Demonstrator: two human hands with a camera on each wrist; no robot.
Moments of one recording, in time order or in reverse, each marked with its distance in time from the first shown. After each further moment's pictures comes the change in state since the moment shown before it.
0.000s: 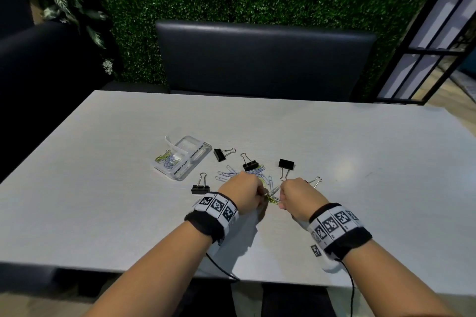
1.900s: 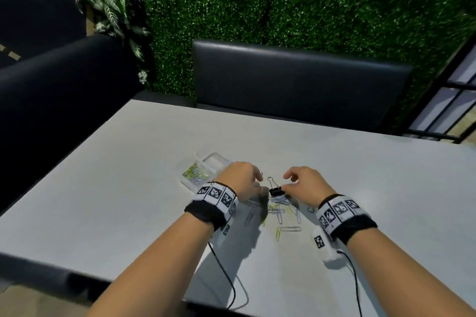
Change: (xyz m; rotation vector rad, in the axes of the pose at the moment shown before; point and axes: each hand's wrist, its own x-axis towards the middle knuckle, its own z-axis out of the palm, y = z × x) left_hand 0.008 -0.057 -0.077 -0.032 0.149 -0.185; right_hand 0.075 -0.034 -0.045 0.316 0.164 -0.029
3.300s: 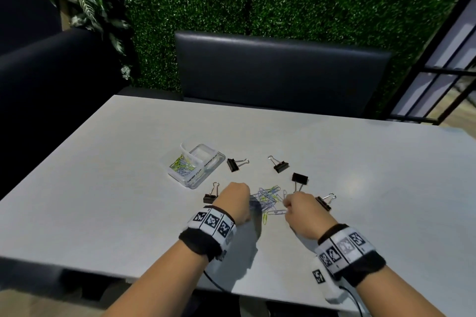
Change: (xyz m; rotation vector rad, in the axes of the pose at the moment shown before) left_hand -0.040 0.020 0.058 0.122 -0.144 -0.064; right_hand -0.090 0.014 0.022 -0.209 -0.146 0.047
